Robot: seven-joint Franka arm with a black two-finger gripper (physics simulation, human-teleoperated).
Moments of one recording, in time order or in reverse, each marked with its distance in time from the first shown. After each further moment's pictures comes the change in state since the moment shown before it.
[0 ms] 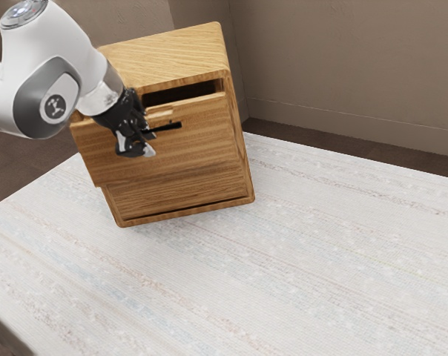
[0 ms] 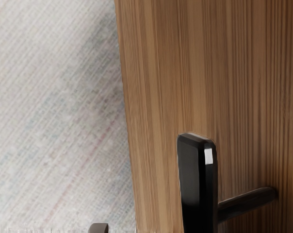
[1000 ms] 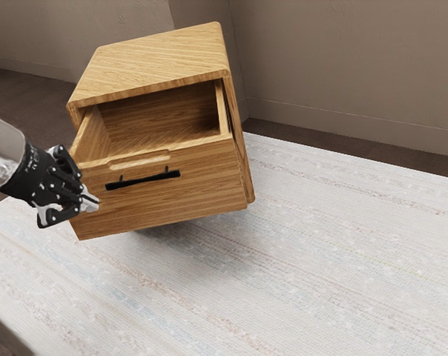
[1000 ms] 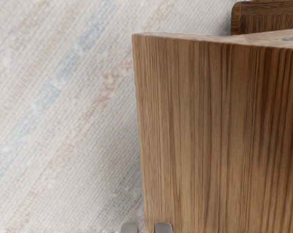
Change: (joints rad) arm -0.129 -0.708 -0.068 -0.535 0.284 -0.069 -0.289
